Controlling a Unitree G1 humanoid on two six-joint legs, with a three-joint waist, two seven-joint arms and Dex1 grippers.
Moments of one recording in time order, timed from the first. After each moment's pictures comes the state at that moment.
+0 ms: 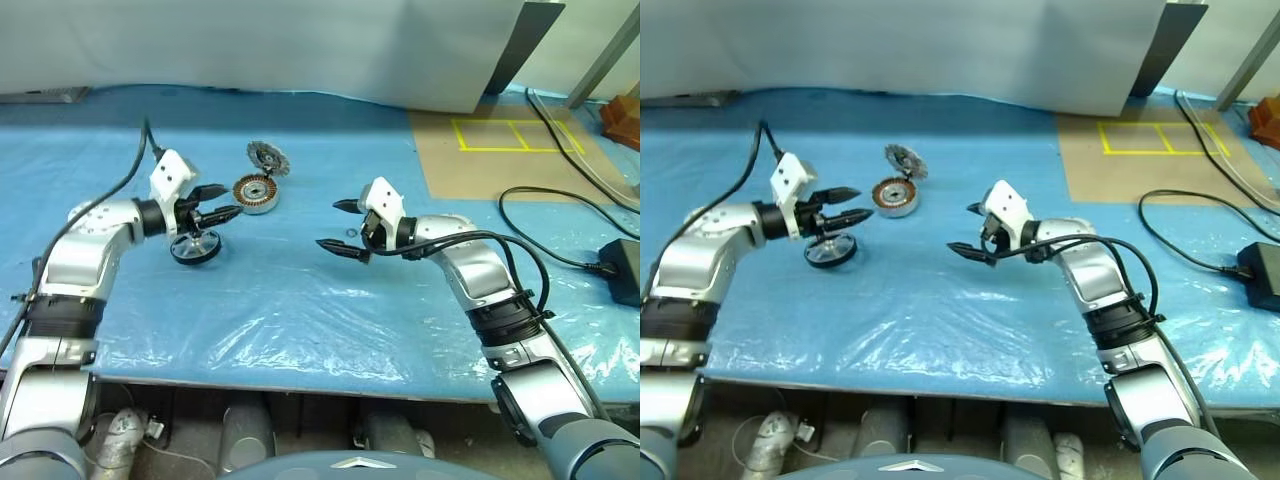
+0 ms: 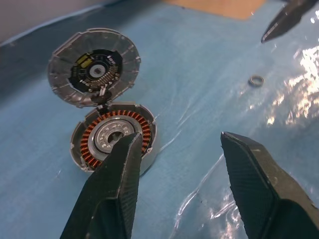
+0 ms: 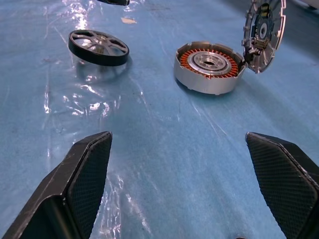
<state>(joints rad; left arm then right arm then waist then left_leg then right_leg) -0.70 0.72 -0.06 0.36 -0.25 0.28 -1.07 -0.60 -0.42 0.23 0.08 0.16 0.37 0.90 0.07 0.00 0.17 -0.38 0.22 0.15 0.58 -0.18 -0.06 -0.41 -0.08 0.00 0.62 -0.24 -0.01</state>
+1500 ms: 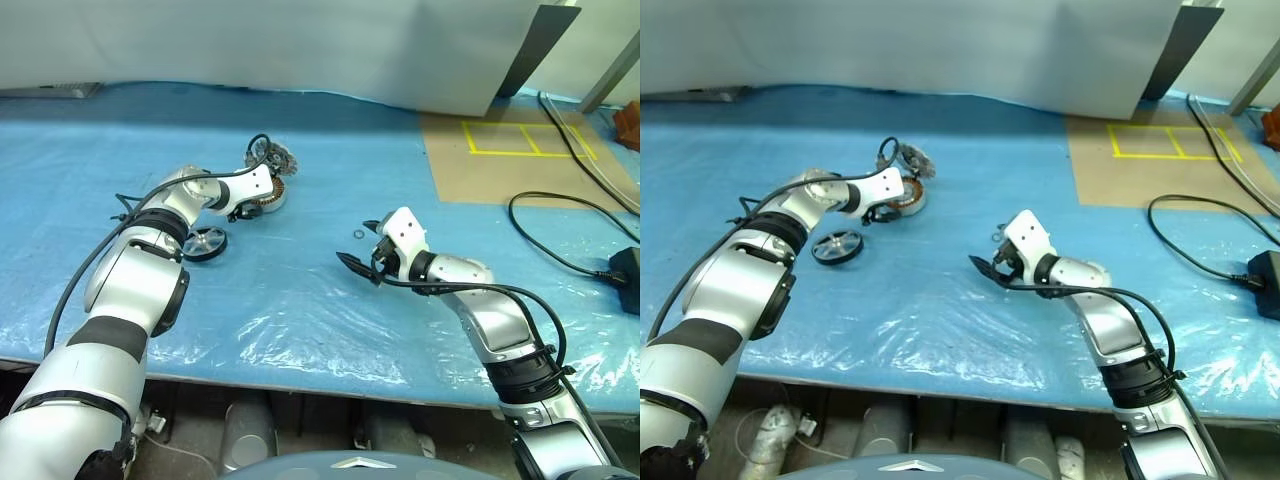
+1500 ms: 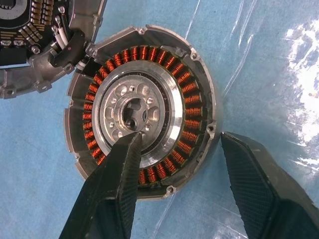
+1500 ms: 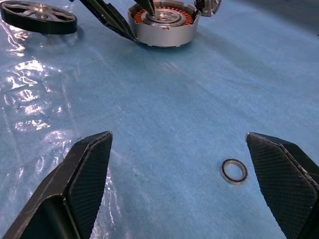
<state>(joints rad) -1.21 0.42 -0.32 1.35 0.40 -0.24 -0.83 -0.32 -0.43 0.18 -0.18 0.15 0.48 0.61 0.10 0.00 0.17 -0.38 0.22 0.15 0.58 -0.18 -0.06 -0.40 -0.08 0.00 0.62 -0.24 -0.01</state>
